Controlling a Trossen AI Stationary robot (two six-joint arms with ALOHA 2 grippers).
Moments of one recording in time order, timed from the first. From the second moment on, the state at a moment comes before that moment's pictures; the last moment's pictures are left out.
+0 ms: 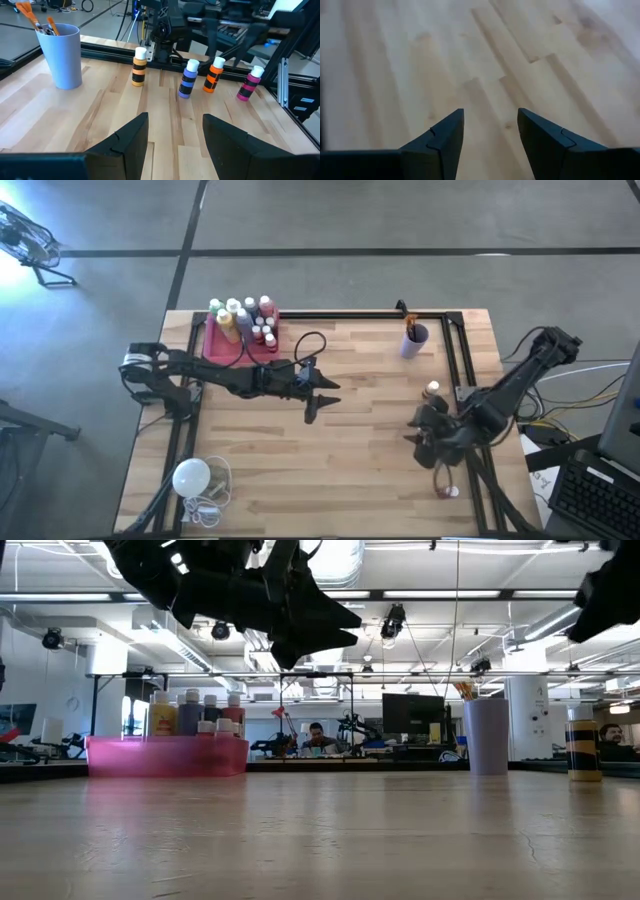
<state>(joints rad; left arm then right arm) 0.04 1.58 0.83 0.56 0.06 -0.16 0.72 1.10 0.81 -0.83 0.53 1.10</state>
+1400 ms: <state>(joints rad) 0.04 1.58 0.83 0.58 0.06 -0.12 0.80 0.85 0.81 -1.57 0.58 1.78</state>
